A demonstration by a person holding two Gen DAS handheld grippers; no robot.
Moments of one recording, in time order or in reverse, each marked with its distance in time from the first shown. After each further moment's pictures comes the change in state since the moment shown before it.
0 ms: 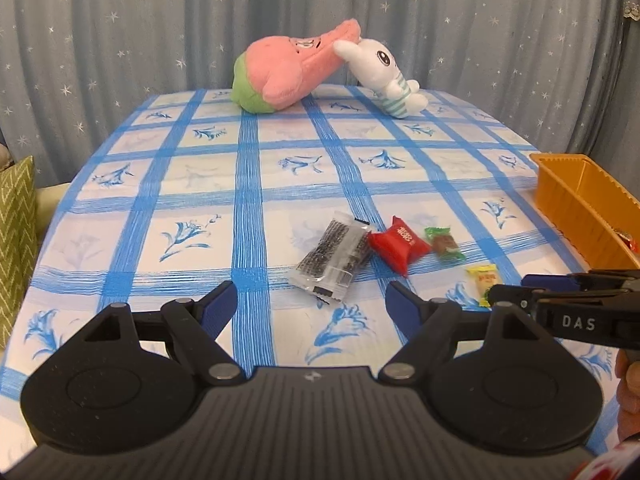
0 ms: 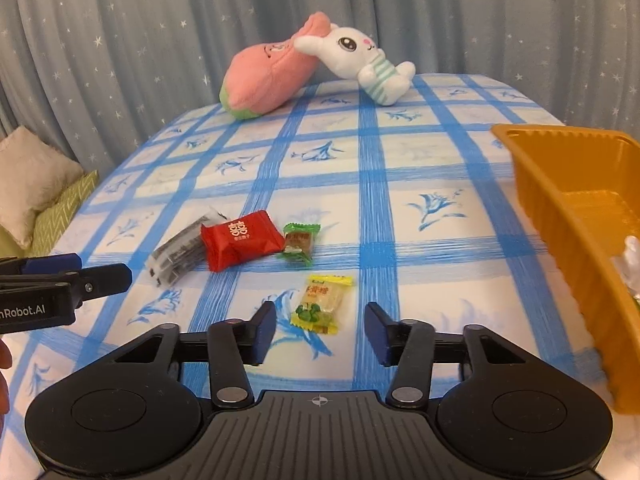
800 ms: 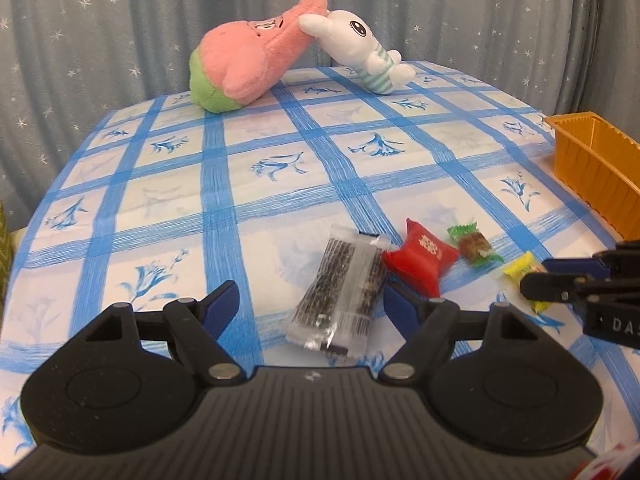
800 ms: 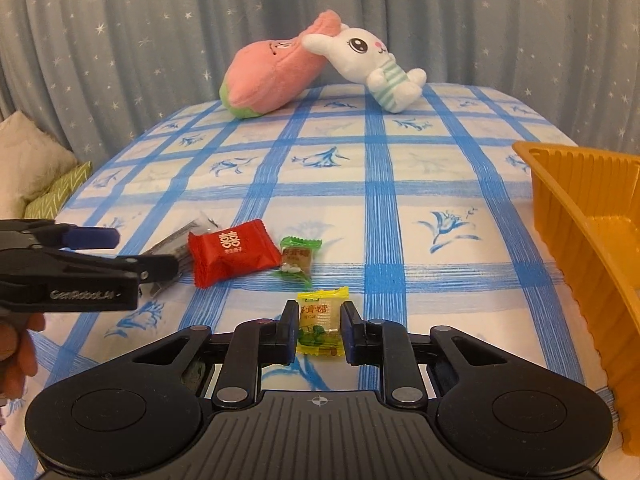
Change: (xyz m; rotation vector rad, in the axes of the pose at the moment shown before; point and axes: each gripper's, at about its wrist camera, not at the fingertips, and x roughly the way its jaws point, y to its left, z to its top) left arm 0.068 -0.003 0.021 0.148 0.033 -0.033; right arm 0.024 0.004 0.008 -0.050 -0.011 -0.025
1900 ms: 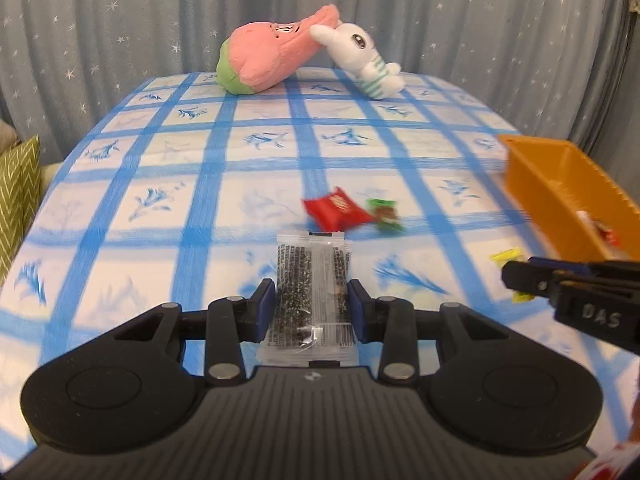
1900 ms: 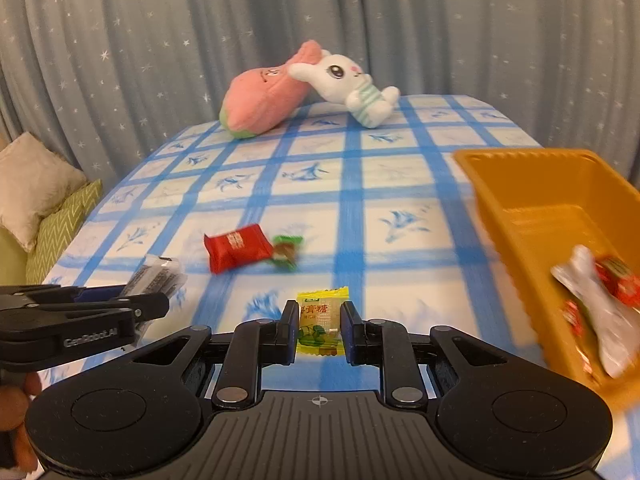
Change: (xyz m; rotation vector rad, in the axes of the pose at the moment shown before) left arm -0.099 -0.074 -0.032 -0.197 0.018 0.057; right arm -0.086 -0.015 -0.015 0.039 -0.028 0.001
